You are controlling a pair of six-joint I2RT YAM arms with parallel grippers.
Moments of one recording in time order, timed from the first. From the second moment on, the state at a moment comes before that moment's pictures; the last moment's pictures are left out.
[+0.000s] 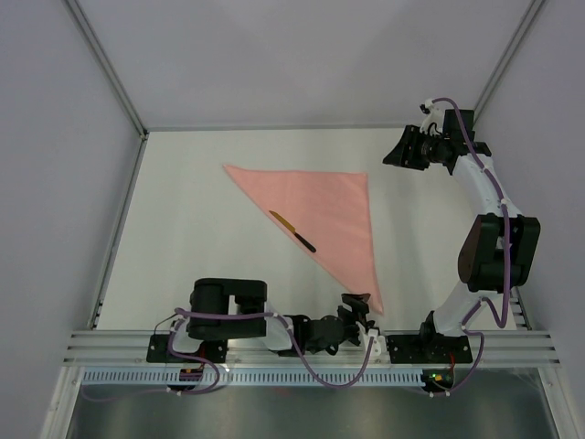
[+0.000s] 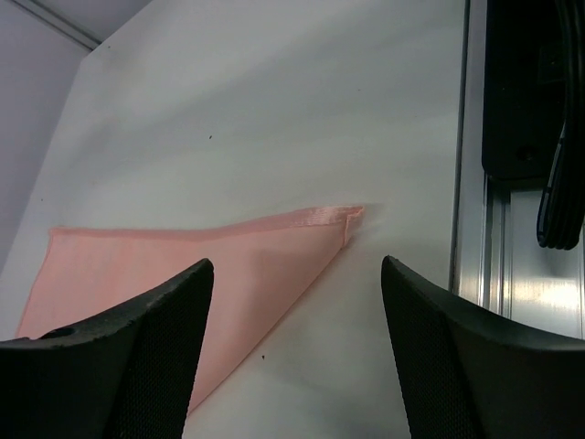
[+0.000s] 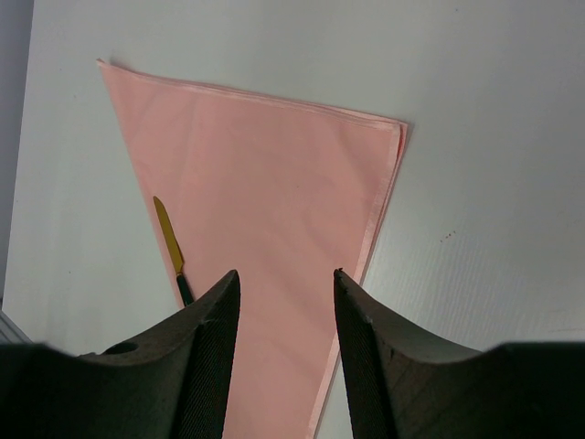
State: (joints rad) left arm -1.56 2.01 0.71 1.07 -0.39 0.60; right arm -0.09 1.75 1.49 -0.50 -0.63 0.18
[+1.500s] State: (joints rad) left arm -1.46 2.01 0.84 1.03 -0.50 0.44; right arm -0.09 1.75 1.48 -0.50 -0.63 0.18
